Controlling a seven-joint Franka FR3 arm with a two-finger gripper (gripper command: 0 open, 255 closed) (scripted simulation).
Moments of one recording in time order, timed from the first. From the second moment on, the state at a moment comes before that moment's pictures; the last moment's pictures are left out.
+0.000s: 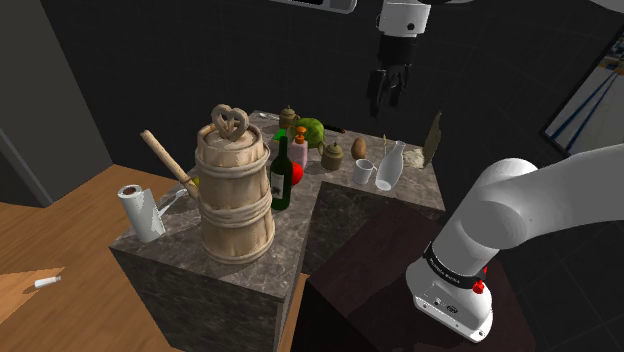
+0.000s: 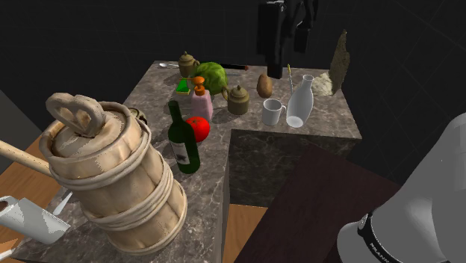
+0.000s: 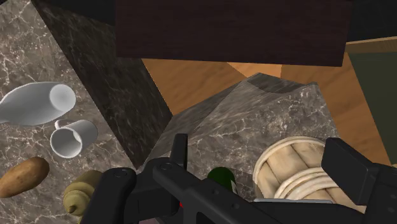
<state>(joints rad) -0.01 -0.74 0.01 -2.41 -0.03 1.57 -0.01</state>
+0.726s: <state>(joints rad) -0.01 -0.49 0.03 -2.42 -0.03 1.90 0.04</state>
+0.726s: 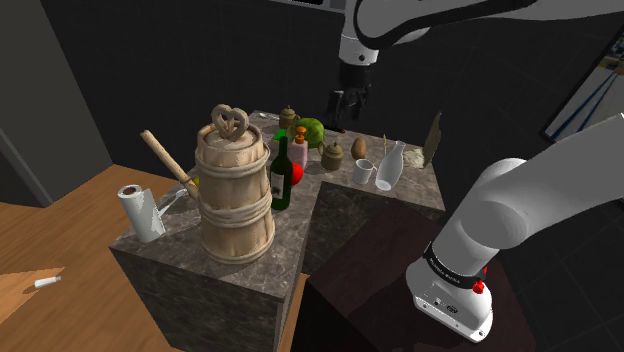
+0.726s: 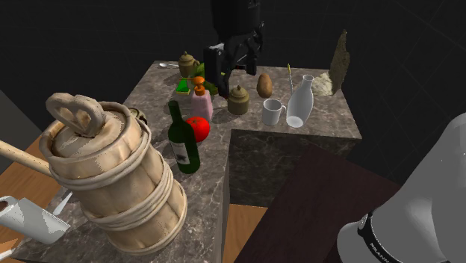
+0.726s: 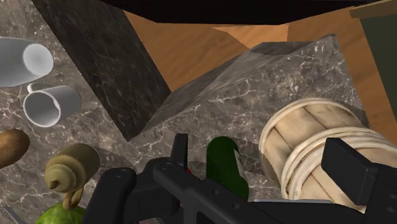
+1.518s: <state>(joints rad) -0.01 -0.06 0.06 -2.27 -0.05 2.25 0.12</state>
